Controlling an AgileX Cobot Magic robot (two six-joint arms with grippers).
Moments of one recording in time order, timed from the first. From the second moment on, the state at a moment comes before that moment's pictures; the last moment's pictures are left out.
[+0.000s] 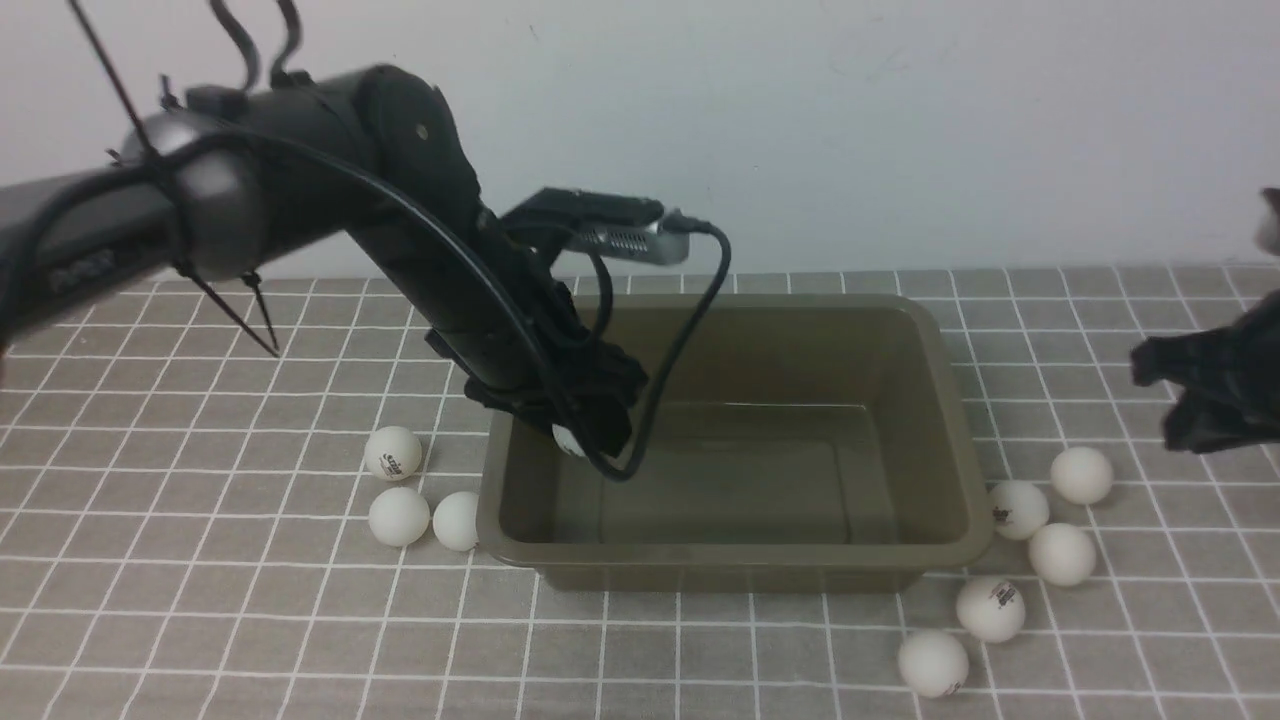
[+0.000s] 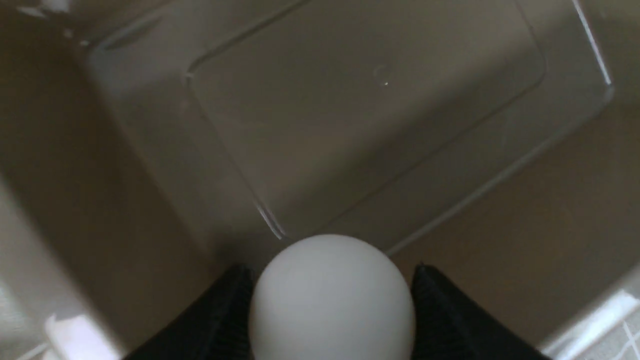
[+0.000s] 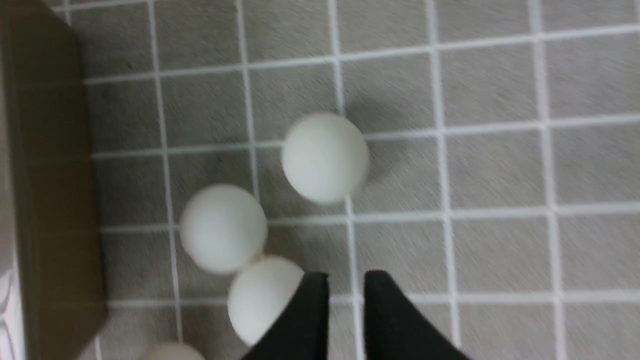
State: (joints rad) right arm -0.07 1.64 -1.14 0.19 0.90 0.01; left arm -0.39 1.92 -1.52 -0.39 0.98 0.29
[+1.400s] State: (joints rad) right arm 0.30 1.76 -1.41 0.25 0.94 0.00; left arm -0.12 2.05 -1.62 -0.18 1.06 0.18
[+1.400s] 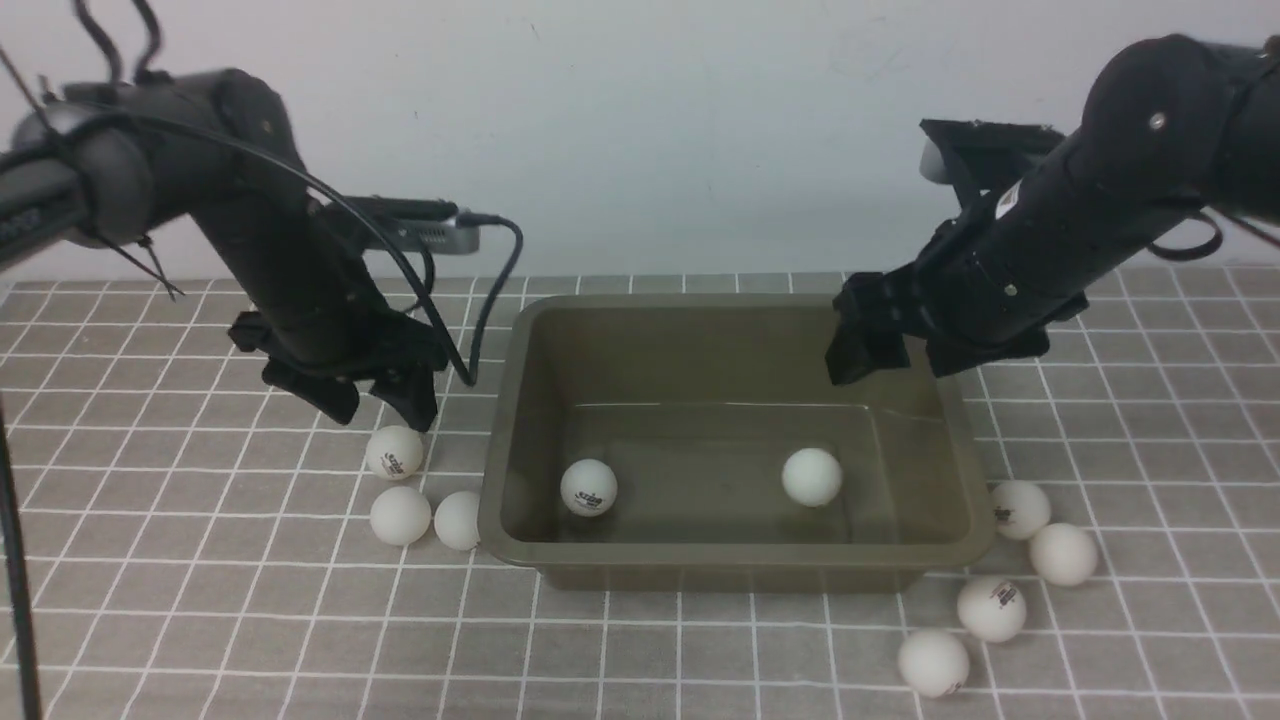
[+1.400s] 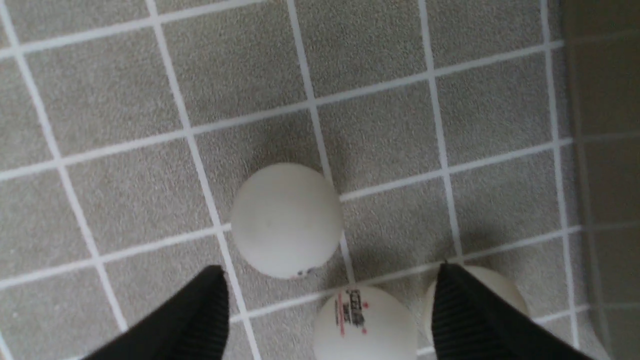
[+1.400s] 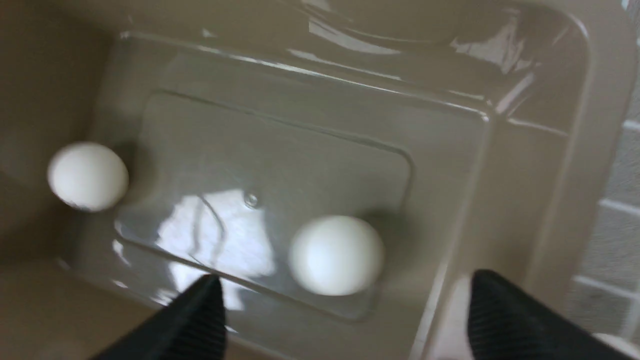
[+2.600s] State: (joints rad) right arm -0.09 1.55 -1.01 0.24 0.94 -0.05; left arm -0.38 2.05 -1.94 -0.29 1.19 0.25
